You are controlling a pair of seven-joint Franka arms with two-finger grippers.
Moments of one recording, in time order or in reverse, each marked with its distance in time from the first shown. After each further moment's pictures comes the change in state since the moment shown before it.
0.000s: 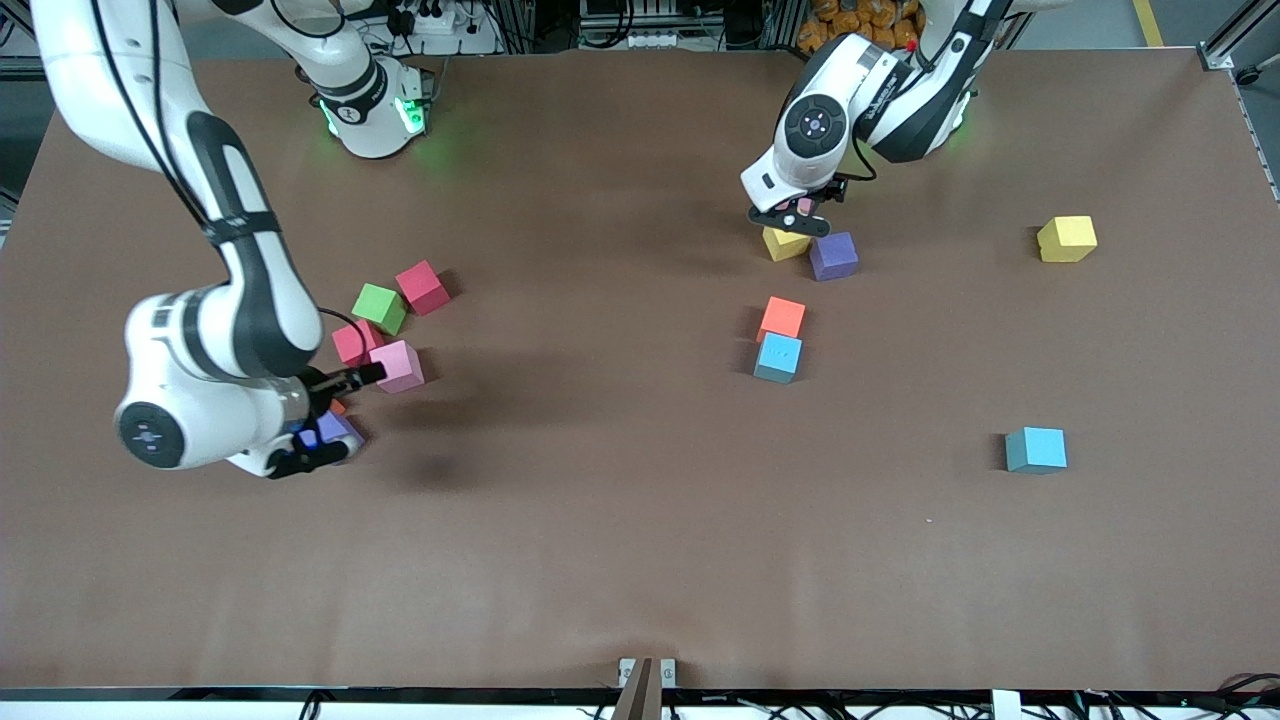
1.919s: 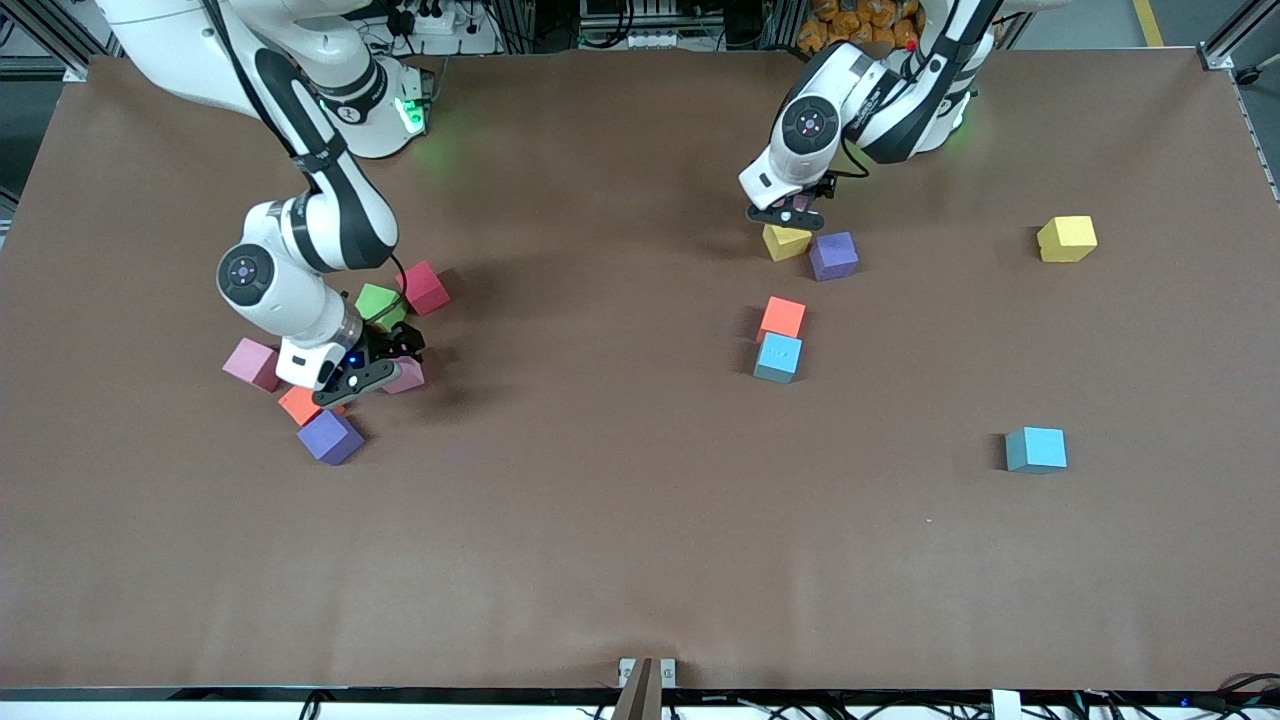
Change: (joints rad) left arm -0.007 0.072 -0.055 -0.108 -0.011 0.207 -0.089; right arm 0.041 -0.296 0.021 -0.749 0.000 0.891 -0.170
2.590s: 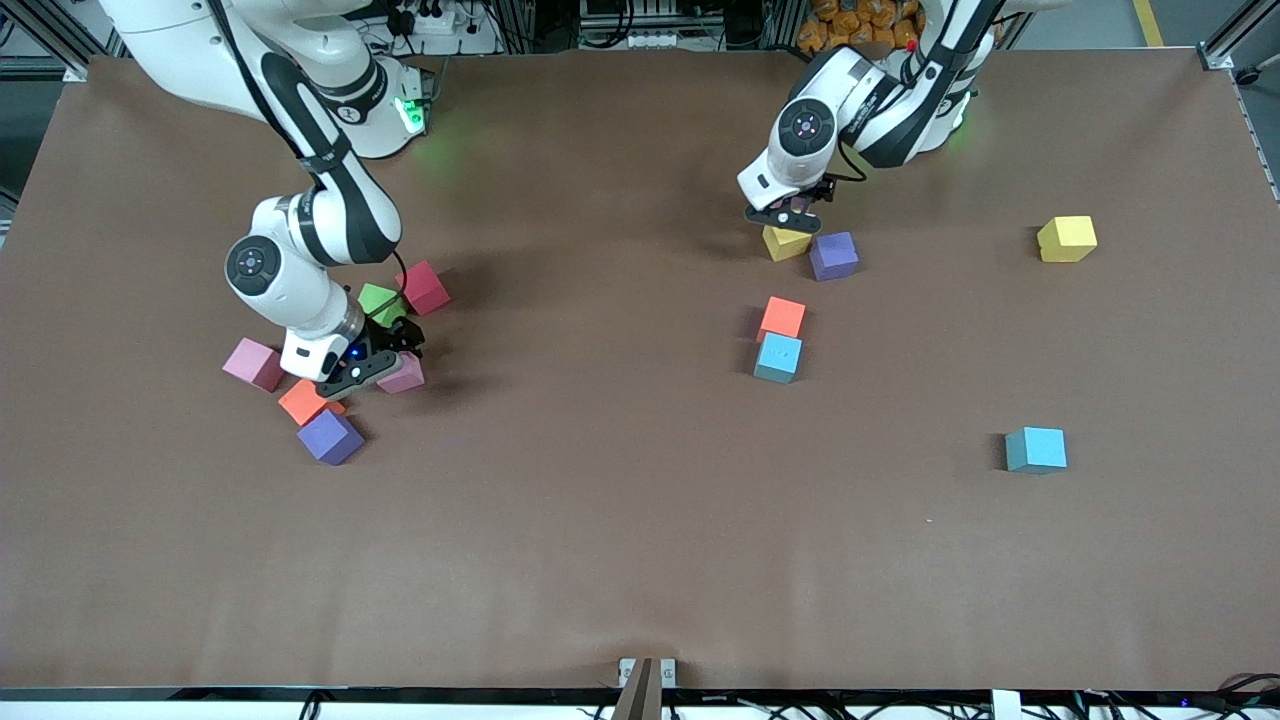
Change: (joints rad) left arm 0.000 0.032 -0.001 -0.003 0.040 0.025 0.001; right arm -0.003 0.003 -0.002 -0.044 0.000 0.053 -0.016
